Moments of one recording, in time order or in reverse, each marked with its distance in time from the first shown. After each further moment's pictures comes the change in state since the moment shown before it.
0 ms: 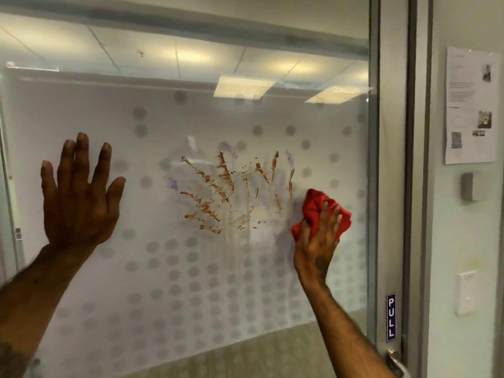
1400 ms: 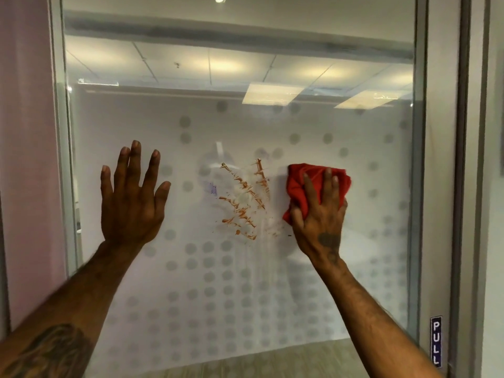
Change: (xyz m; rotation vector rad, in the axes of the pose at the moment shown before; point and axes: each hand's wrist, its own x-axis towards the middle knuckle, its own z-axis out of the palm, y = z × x) left_hand 0.001 -0.004 0.002 0.057 0.011 0.000; right_hand 0.024 -0.075 0.024 -0.234 -0.139 -0.450
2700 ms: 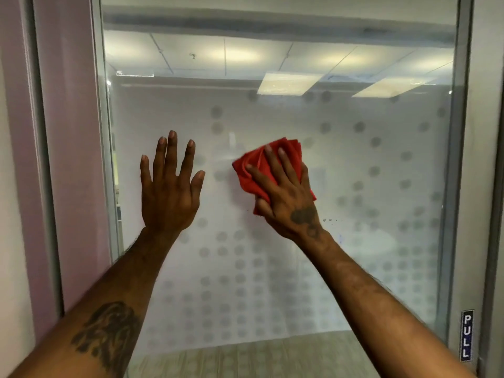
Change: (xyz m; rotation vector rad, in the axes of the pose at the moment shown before) left_hand -0.002 -0.005 0.009 0.067 0.007 0.000; right_hand 0.011 -0.095 0.025 -0.047 -0.041 -0.592
